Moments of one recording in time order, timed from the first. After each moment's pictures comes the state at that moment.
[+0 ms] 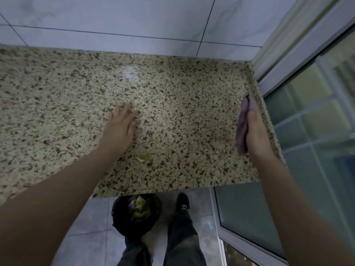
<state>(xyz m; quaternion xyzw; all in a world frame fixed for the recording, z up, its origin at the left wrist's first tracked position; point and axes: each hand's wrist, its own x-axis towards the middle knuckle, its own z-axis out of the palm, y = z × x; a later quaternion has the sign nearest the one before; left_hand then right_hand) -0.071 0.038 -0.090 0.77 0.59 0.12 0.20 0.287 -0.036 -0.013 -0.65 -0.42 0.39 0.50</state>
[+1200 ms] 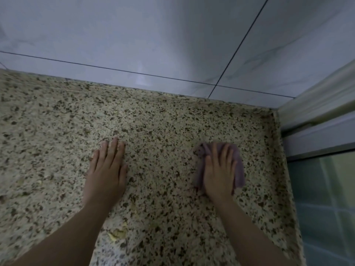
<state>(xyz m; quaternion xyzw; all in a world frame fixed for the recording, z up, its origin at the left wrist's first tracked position) -0.037 0.096 -0.136 0.71 0.70 0.02 0.08 0.272 0.109 -0.129 -0.79 -0.60 0.14 0.05</state>
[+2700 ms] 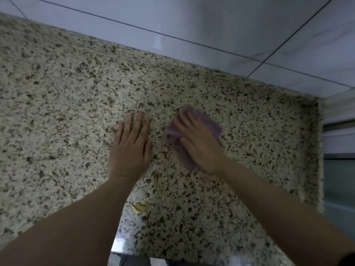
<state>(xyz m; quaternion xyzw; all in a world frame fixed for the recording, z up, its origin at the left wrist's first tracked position) -0.039 0.095 -0.141 0.71 0.70 0.02 0.09 0.190 0.162 -0.128 -0.41 -0.89 0.20 0.08</state>
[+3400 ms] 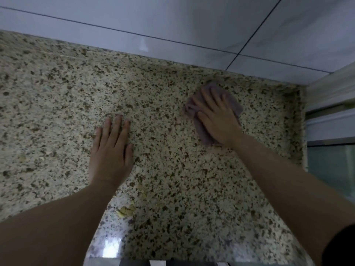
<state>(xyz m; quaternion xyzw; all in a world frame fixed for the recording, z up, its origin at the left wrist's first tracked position) -0.040 0.096 -0.143 0.71 0.70 0.00 0.07 0.279 0.223 -0.134 -0.53 -0.85 0.06 -0.05</state>
